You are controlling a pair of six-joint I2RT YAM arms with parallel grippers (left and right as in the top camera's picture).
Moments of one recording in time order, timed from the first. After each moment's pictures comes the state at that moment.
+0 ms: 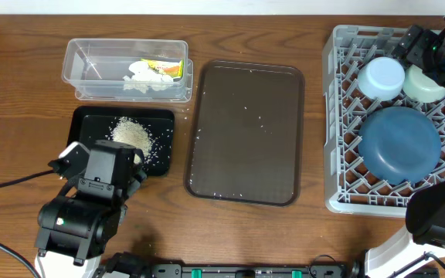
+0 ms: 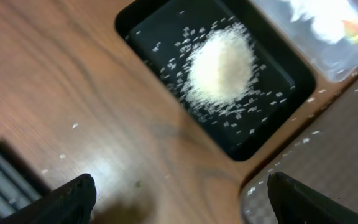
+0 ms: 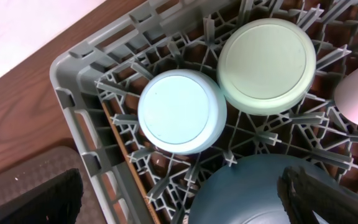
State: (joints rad) left arm -0.25 0.88 1.05 -1.34 -0.40 -0.99; right arm -0.25 1.85 1.90 -1.04 -0.01 0.36
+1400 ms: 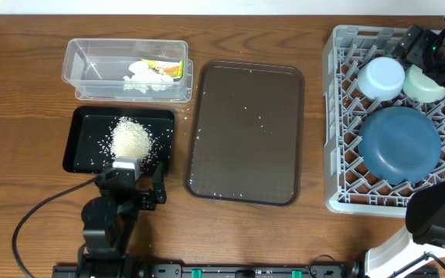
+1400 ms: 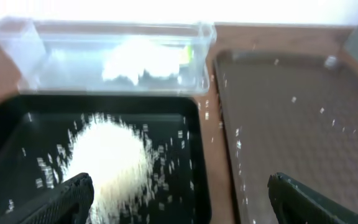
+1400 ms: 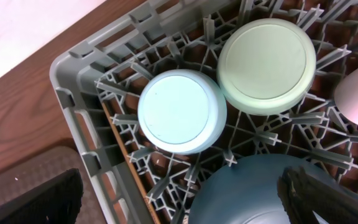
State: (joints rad) left arm -0.02 0.24 0.23 -0.34 0.12 -0.04; right arm -0.25 1.85 1.90 -1.04 -0.01 0.36
